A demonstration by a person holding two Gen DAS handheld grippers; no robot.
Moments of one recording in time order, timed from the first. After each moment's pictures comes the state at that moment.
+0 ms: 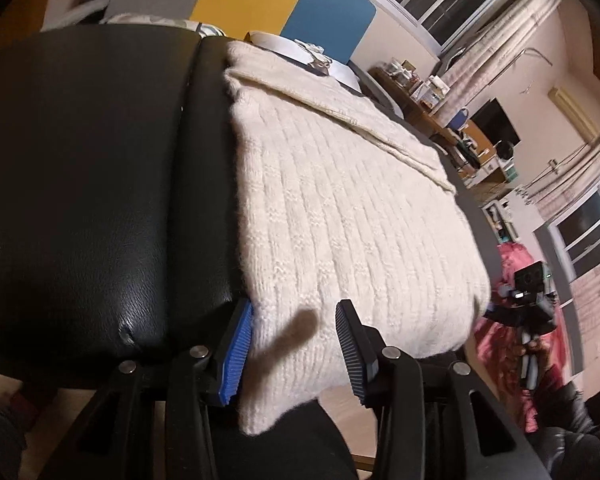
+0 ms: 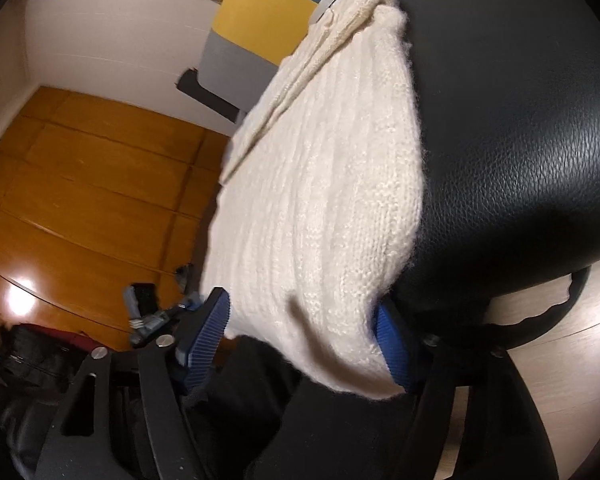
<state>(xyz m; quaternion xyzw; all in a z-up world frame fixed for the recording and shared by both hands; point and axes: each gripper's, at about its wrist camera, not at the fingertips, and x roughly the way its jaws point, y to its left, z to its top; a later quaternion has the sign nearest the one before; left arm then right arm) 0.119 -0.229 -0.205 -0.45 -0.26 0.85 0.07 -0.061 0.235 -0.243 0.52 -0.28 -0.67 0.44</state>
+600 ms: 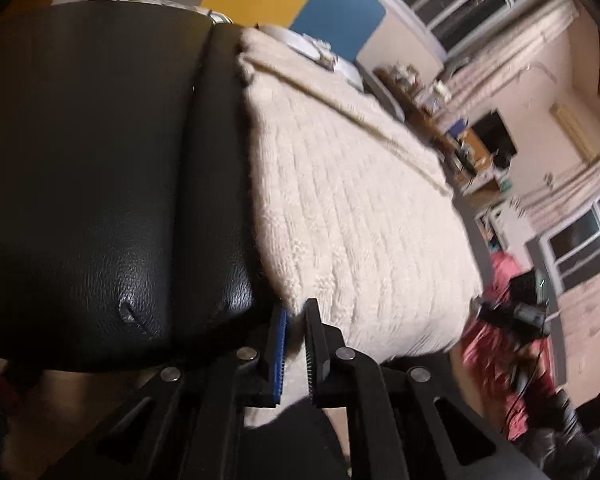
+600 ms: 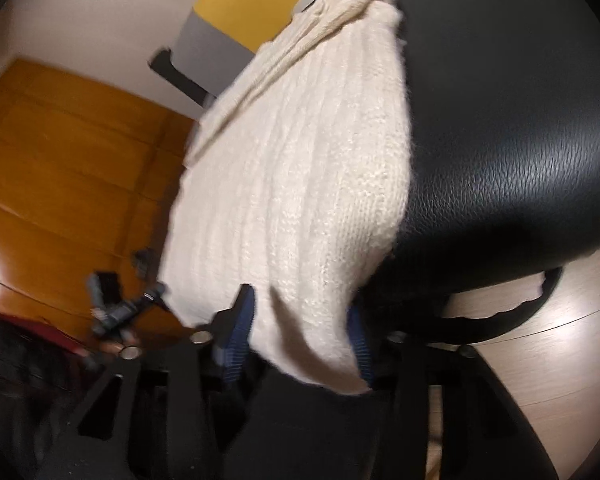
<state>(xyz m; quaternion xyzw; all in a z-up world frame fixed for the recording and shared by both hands) 0.127 -0.233 -0.213 -0.44 -0.29 0.85 0.07 -0.060 0.220 -0.235 0.55 -0.21 -0.70 0.40</state>
